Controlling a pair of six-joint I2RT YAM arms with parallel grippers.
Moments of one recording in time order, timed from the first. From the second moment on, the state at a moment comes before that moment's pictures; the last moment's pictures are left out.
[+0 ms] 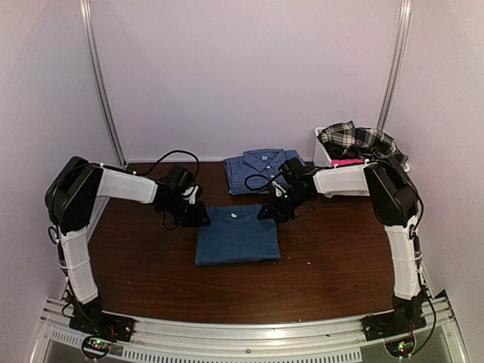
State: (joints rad) left arm -0.52 1.96 1.19 -0.26 0.27 -0.47; right arm 0.55 2.22 1.58 -0.39 -0.54 0.58
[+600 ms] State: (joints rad) left arm -0.54 1.96 1.26 -0.27 0.28 -0.40; right arm 0.55 2.15 1.58 -0.44 -0.43 0.51
